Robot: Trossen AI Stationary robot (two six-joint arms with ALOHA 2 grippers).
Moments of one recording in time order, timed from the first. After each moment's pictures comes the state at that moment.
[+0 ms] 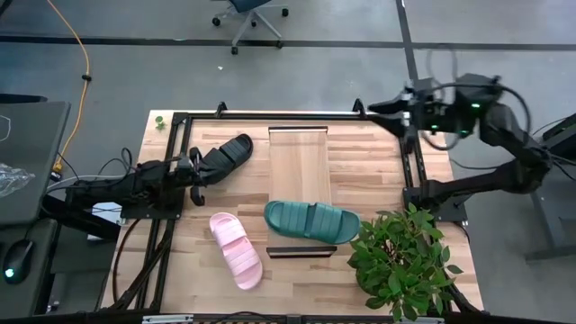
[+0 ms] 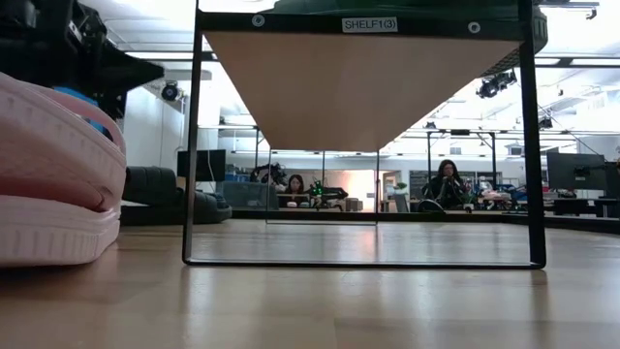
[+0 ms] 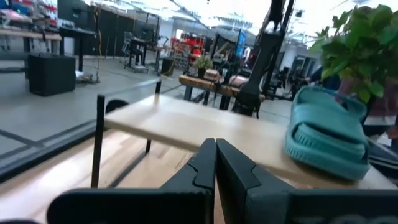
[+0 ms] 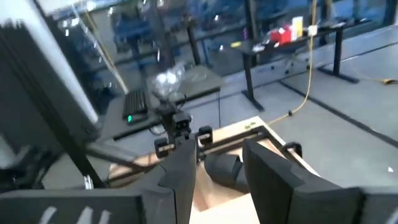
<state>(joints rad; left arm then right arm) 0.20 0.01 0.06 0.01 -0.15 -0.19 -0.22 0.98 1.58 -0.68 -0.04 0.24</state>
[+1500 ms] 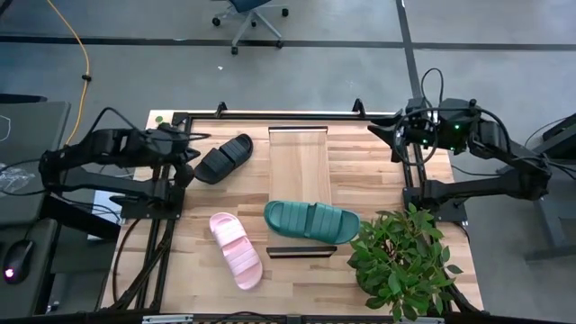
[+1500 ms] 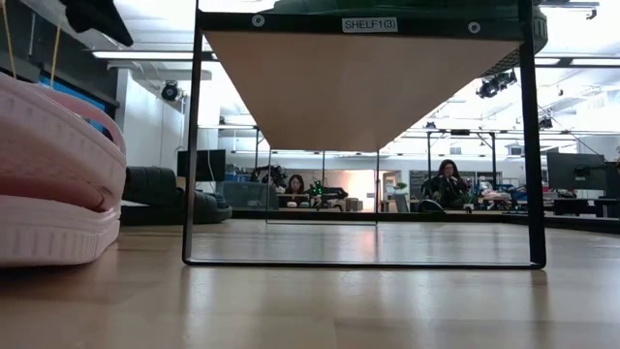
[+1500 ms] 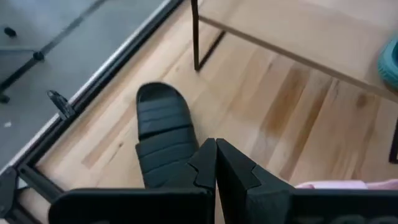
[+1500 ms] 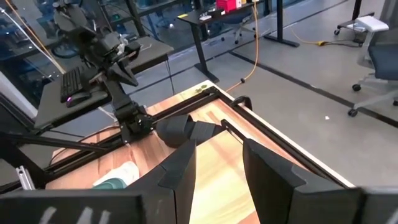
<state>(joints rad) 0.20 0.74 1.11 -1.24 -0.34 -0.34 -0.22 0.83 1.26 -0.68 0.15 0.28</state>
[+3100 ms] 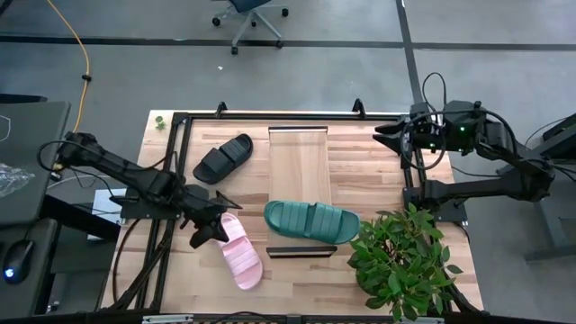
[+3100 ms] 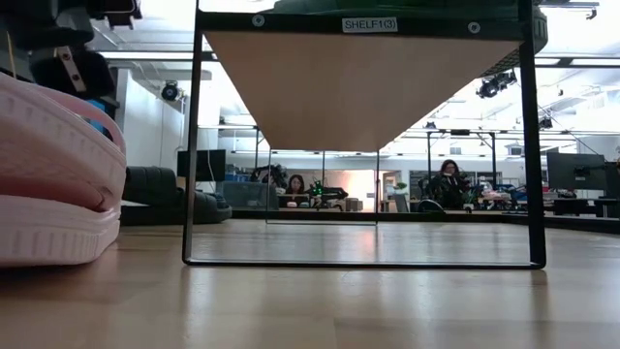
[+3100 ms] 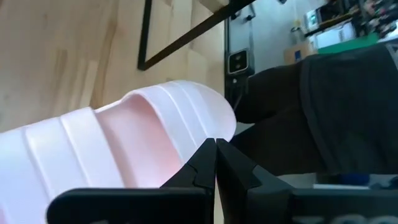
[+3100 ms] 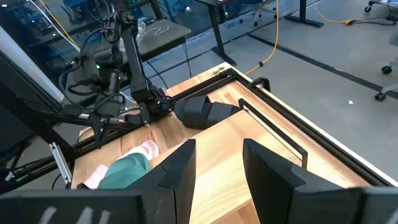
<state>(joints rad) -0.25 0.90 0.55 -0.28 0.29 -0.81 -0.22 0.79 1.26 -0.77 0.05 0.32</state>
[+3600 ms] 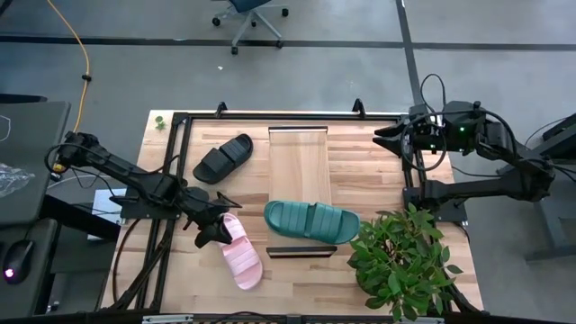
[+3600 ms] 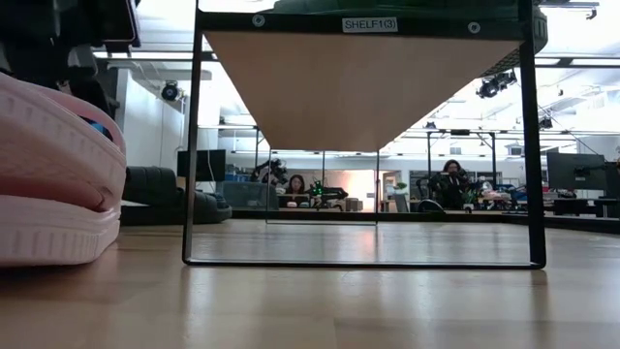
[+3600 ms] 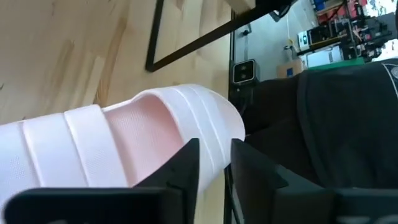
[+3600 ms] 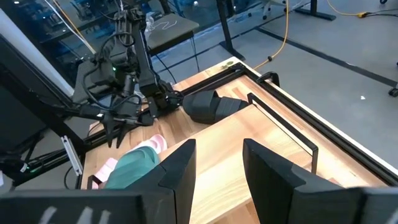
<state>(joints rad) -0.25 0.91 0.43 -0.10 0.27 -0.90 -0.22 0.79 1.26 -0.78 0.01 0.32</state>
